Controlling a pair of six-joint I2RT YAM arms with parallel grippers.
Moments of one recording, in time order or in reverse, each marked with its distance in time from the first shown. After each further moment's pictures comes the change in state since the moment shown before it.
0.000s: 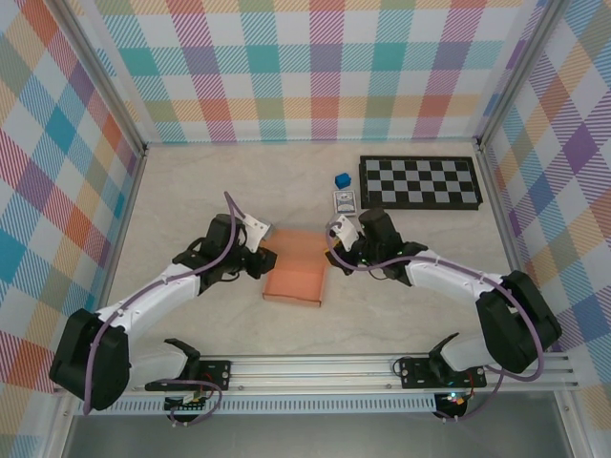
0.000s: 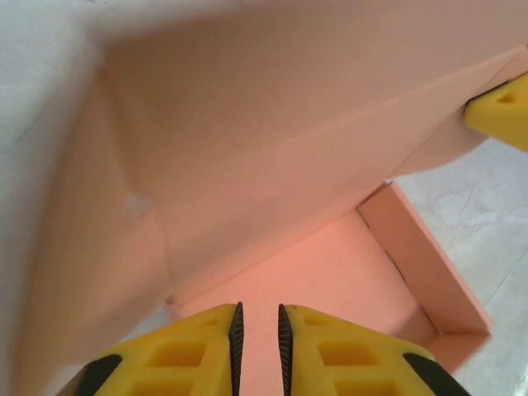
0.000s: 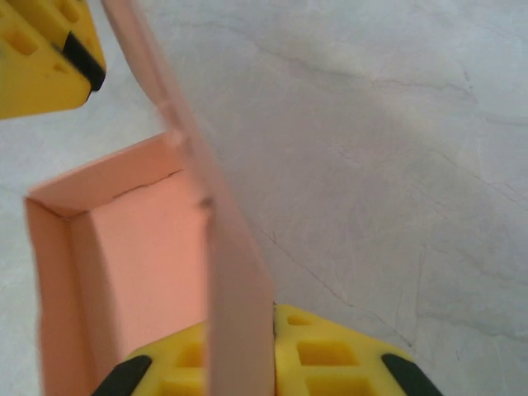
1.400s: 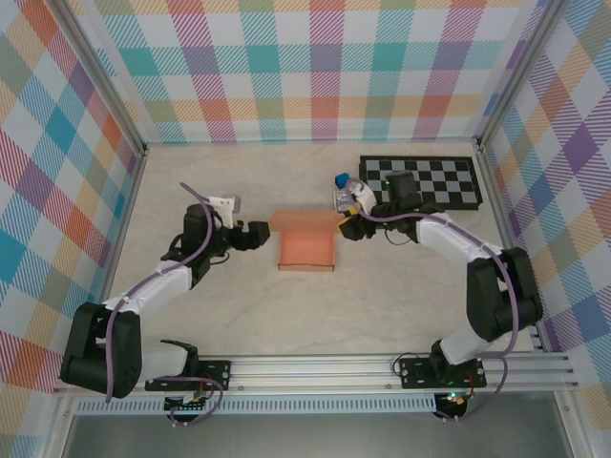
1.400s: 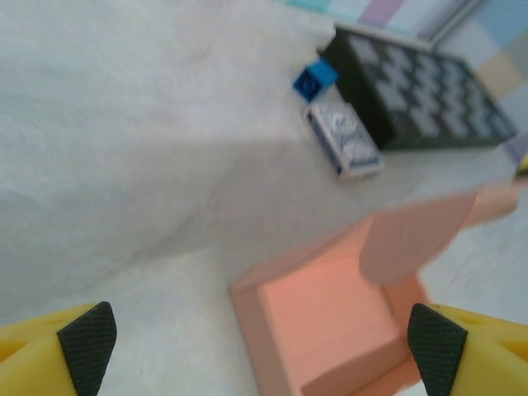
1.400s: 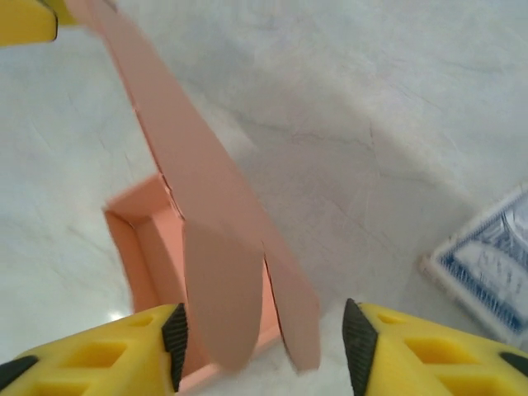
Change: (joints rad) left arm 0.261 0.050 -0.042 0.360 0.064 -0.273; right arm -0.316 0.142 0.260 -0.206 -0.341 -0.172
